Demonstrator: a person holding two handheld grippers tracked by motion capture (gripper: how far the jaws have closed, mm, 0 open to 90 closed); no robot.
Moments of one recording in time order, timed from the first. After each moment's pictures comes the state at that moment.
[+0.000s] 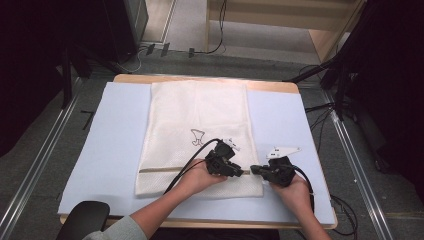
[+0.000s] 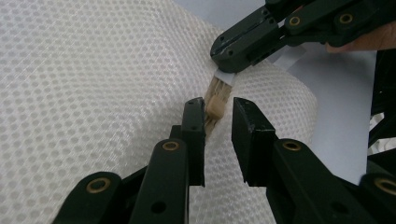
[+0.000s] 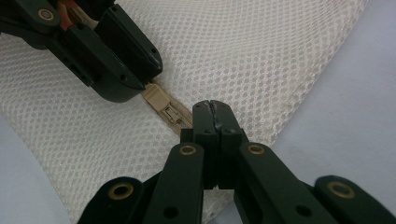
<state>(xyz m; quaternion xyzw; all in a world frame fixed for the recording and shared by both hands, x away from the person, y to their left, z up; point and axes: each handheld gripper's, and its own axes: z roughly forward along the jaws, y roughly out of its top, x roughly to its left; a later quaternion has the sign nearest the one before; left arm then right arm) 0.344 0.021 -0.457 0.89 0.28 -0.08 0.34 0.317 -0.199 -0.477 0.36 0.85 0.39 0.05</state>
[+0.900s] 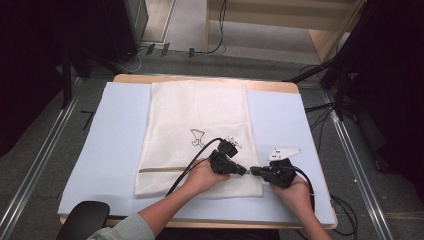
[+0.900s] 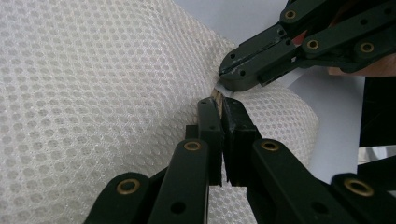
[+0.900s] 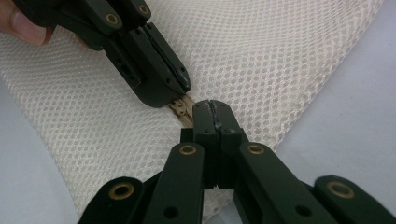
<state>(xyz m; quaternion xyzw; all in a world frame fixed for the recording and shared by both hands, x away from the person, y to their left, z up) 0.355 0.014 -0.467 0.87 0.32 -0.13 0.34 0.315 -0.203 -0.481 0.34 0.85 0.40 0.04</state>
